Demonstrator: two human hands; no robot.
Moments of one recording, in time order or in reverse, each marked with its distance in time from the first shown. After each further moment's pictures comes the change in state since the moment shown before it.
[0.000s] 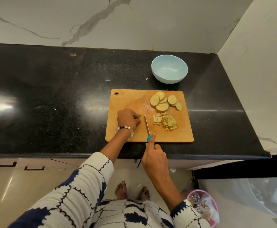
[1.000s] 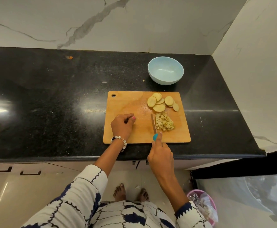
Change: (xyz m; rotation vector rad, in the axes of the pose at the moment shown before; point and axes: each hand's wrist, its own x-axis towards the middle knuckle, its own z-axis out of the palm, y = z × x) left_hand -0.020 -0.016 0.006 -0.302 0.182 0.015; right_hand 0.011 0.017 -0.006 0.040 0.071 0.106
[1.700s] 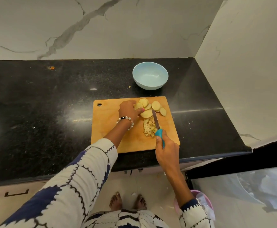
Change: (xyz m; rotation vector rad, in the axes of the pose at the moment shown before) left_hand 0.062 0.071 0.059 0.266 -0.227 0.052; right_hand 0.036 0.029 -0.036 0.482 0.141 0.048
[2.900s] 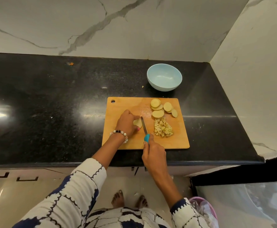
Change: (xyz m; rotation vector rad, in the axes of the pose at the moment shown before) left_hand -0.042 -0.061 -0.033 0.372 -0.117 0.201; right_hand -0.022 -0.024 0.048 -0.316 -0.184 -0.128
